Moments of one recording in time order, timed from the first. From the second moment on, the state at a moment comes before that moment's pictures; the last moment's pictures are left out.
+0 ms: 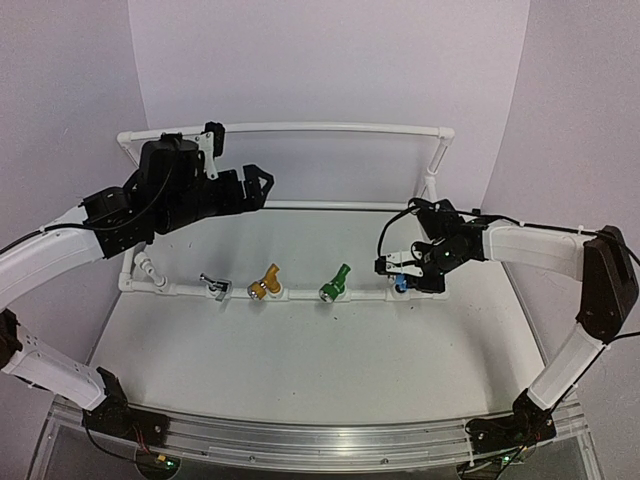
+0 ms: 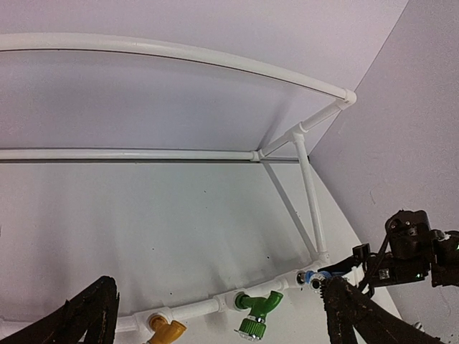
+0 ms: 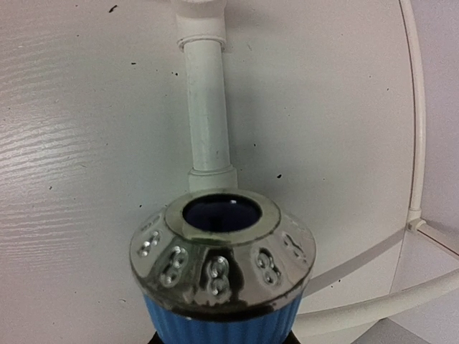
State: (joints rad) left arm -0.86 1.27 1.28 -0.30 -0.32 -0.50; right arm 0.52 1.64 1.16 -0.56 0.00 -1.06
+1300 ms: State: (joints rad) left arm -0.86 1.23 1.20 -0.28 -0.33 -0.50; right arm 0.57 1.75 1.33 -0.76 0.11 -1.57
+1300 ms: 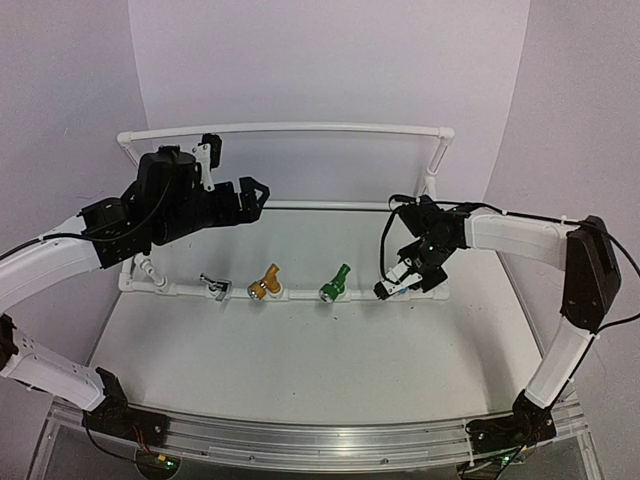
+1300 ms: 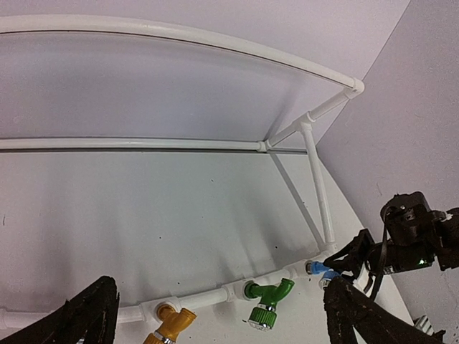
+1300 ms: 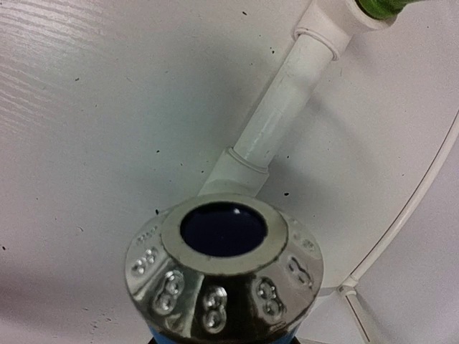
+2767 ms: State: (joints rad) left arm -0.86 1.29 1.25 -0.29 -0.28 -0.52; right arm 0.58 1.77 1.34 -0.76 0.12 -1.59
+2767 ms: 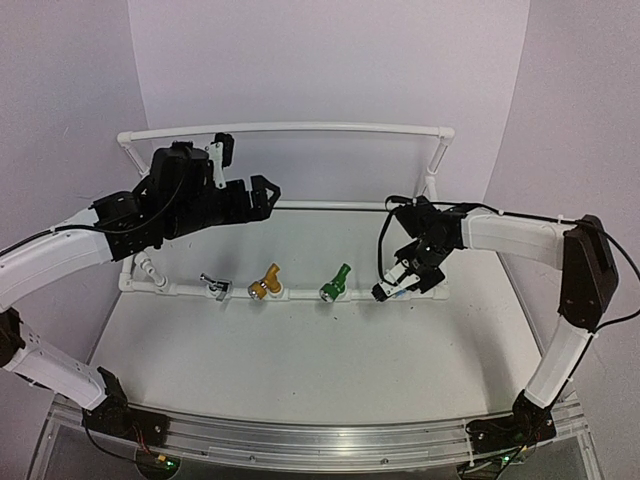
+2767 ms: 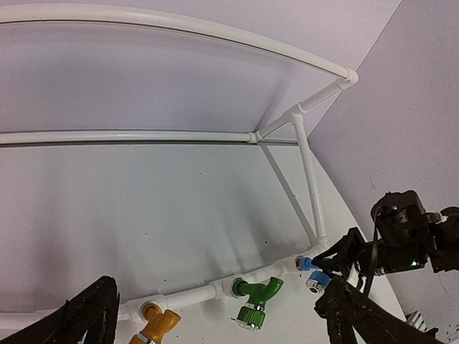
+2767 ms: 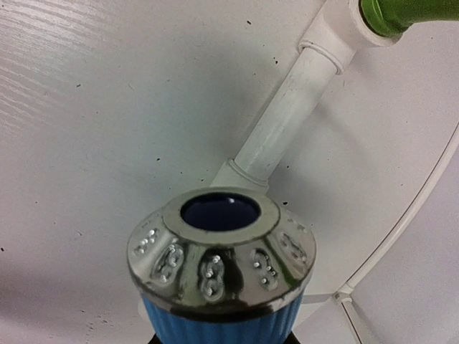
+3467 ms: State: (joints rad) left arm -0.86 1.30 1.26 -0.29 -0.27 -0.52; right arm 0.61 1.75 1.29 -0.71 0.14 -1.39
